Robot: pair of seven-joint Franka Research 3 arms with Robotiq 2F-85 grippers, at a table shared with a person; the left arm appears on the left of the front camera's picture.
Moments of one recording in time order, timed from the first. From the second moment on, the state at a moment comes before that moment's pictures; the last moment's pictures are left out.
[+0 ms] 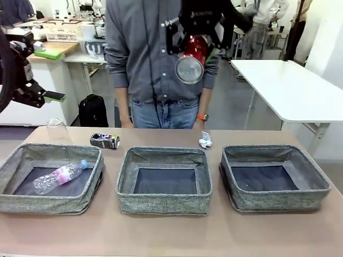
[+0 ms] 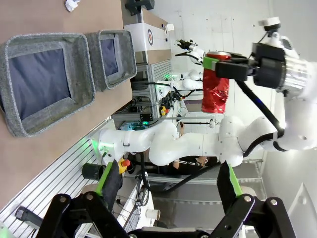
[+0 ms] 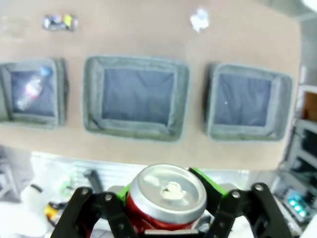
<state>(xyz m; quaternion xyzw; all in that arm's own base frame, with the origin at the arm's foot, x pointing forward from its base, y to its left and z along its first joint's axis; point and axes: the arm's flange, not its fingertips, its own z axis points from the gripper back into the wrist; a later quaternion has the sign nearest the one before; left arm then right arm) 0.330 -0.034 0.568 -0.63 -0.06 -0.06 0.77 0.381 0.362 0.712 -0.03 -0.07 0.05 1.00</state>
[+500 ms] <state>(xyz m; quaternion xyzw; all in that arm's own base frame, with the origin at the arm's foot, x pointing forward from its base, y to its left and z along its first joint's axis) 0.330 -0.034 0.568 -0.63 -0.06 -0.06 0.77 0.375 0.386 0.763 -0.04 -0.08 0.13 0.99</state>
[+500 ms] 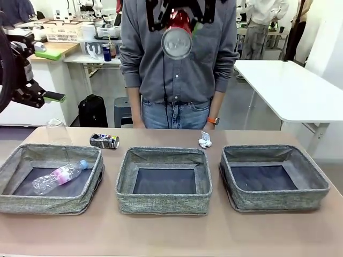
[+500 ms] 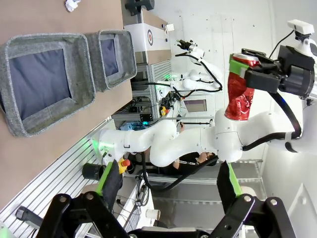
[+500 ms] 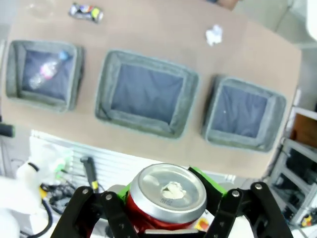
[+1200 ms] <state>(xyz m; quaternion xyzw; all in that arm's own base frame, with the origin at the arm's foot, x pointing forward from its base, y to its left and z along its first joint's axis) 0.330 -0.034 0.568 -0.63 -0.06 -0.06 0.77 0.374 0.378 0.773 -0.04 -0.08 0.13 0.99</state>
